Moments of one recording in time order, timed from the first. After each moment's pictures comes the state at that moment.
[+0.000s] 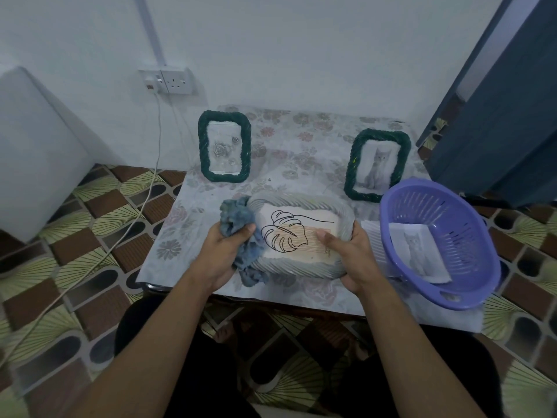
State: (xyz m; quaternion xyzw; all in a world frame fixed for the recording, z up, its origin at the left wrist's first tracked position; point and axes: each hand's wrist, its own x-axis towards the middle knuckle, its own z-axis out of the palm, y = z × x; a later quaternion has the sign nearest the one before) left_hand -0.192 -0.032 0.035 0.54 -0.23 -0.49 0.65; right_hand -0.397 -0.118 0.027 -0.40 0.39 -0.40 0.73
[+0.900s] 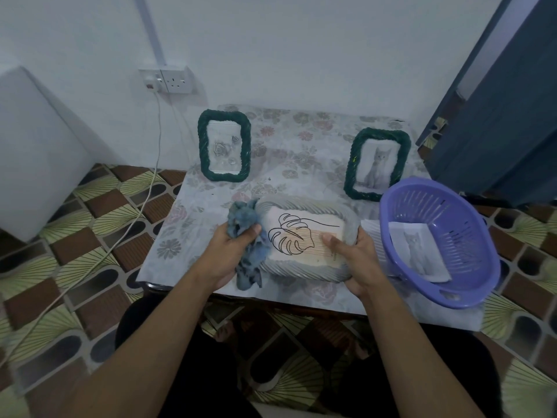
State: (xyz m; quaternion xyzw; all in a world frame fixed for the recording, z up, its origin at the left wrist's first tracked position) left_hand -0.193 -0.036 0.028 0.58 -0.27 -0.49 0.60; right_hand -0.407 -0.116 0.021 -0.37 0.40 -0.40 0.74
